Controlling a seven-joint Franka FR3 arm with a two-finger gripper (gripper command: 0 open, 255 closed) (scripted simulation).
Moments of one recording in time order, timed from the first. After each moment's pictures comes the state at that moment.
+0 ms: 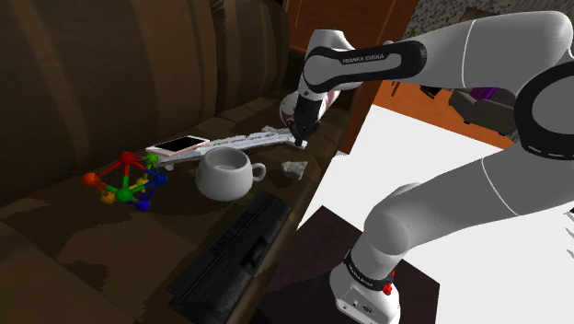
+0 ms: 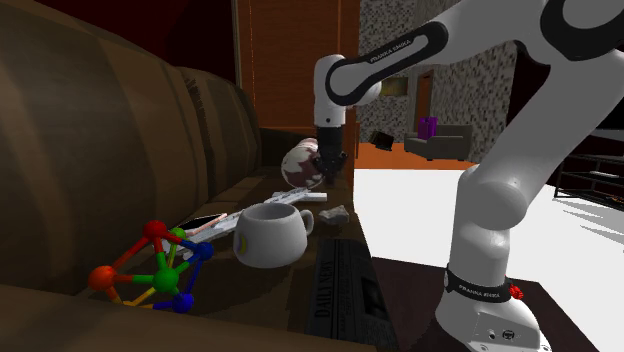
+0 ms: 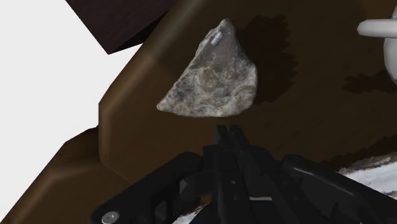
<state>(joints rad) -0.19 -0.52 -0.05 -2.49 -0.06 1.97 0.43</state>
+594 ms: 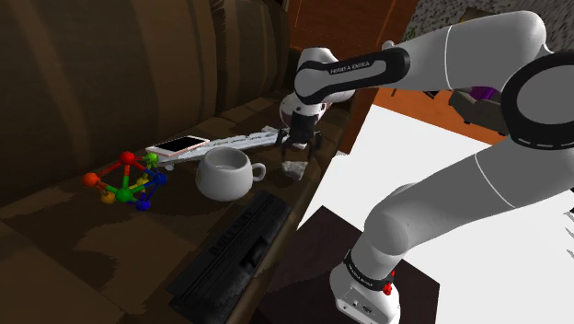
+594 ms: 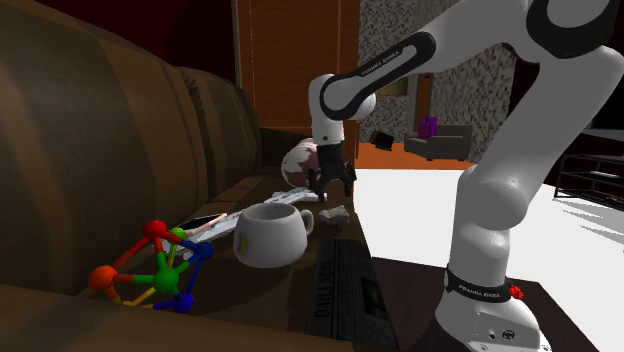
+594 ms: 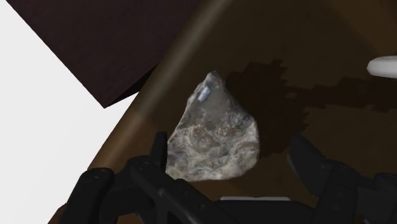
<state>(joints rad) -0.18 -0.45 -0.03 -2.54 0.00 1.94 0.52</state>
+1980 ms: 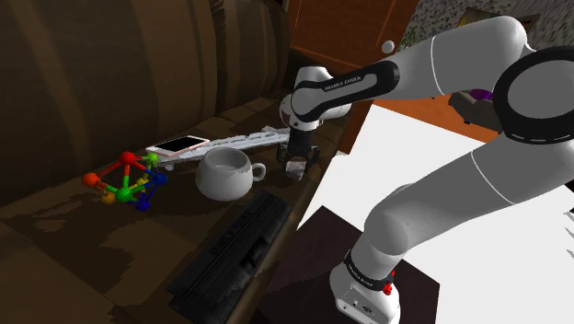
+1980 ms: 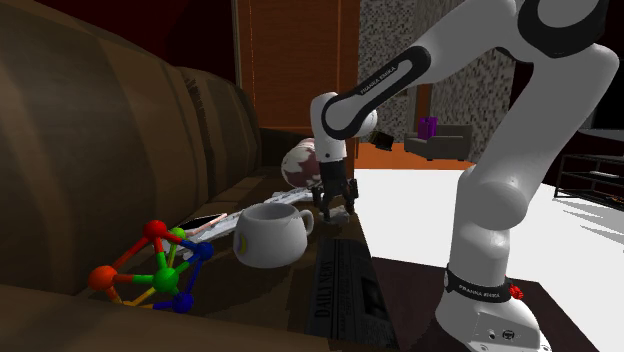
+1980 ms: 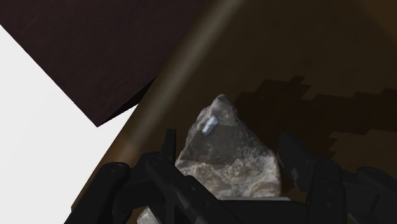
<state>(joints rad) -0.18 -0.41 -0.03 -2.63 0.01 2.04 0.53</state>
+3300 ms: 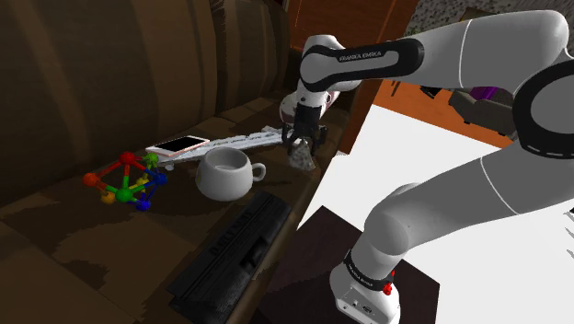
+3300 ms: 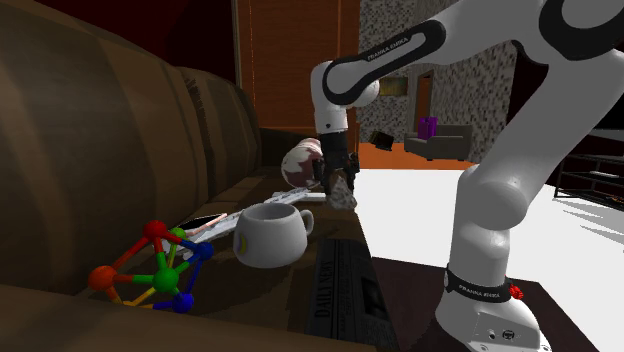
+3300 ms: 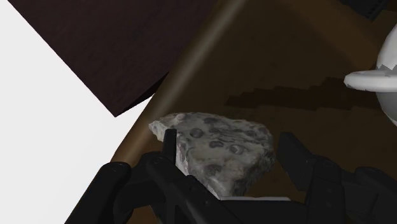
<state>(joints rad) -0.18 -0.50 -0.03 -2.49 0.01 1.82 0.53</state>
